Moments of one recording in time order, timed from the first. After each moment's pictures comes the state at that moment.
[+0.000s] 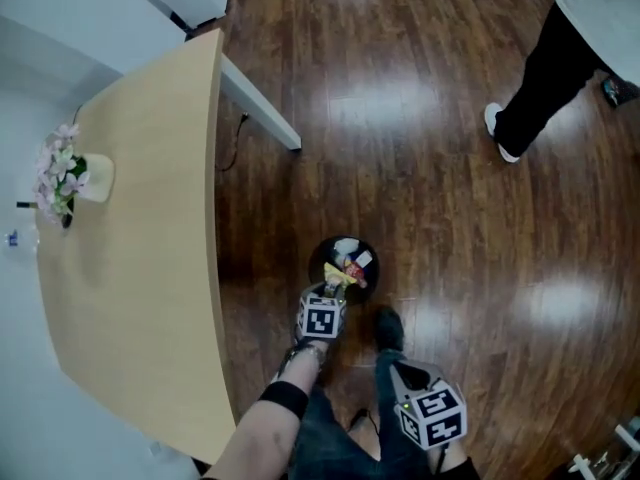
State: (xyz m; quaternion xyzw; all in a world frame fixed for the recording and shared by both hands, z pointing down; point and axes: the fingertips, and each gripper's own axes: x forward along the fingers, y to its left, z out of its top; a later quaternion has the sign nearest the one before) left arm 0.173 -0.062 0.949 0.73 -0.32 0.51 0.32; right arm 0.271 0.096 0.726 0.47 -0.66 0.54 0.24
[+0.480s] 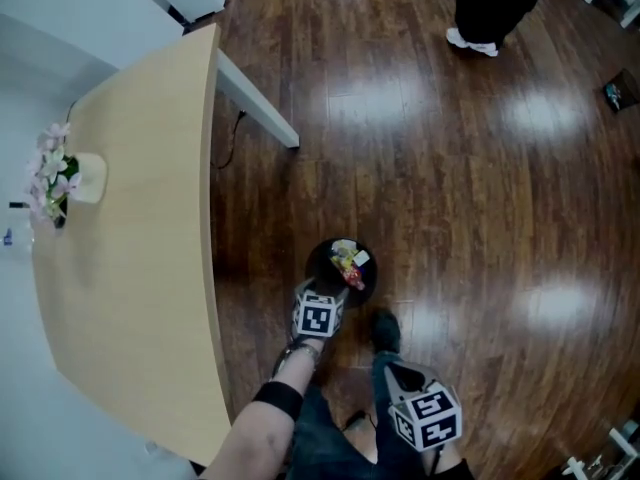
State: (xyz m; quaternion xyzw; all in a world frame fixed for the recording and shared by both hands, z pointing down) left arm 0.182 -0.066 0.960 0.73 -0.30 0.51 0.34; right arm 0.270 0.083 0.736 0.46 -0.66 0.54 0.24
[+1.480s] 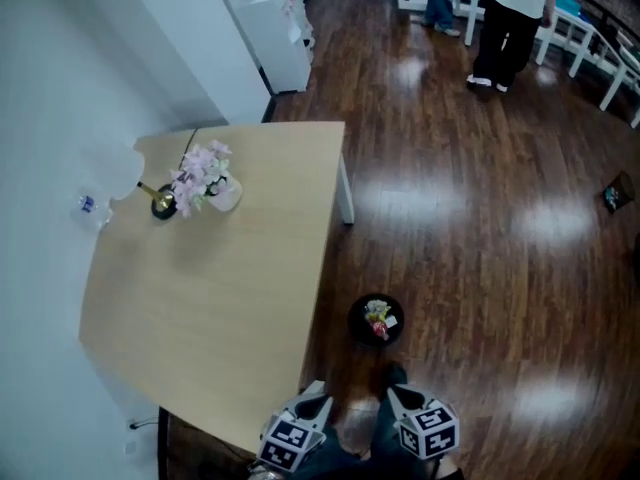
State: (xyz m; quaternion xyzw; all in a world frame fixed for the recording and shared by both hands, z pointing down) left arm 0.066 0.067 0.550 0.83 -0.29 0.37 0.28; right arm 0.186 0.077 0.567 0.46 -0.75 0.43 0.22
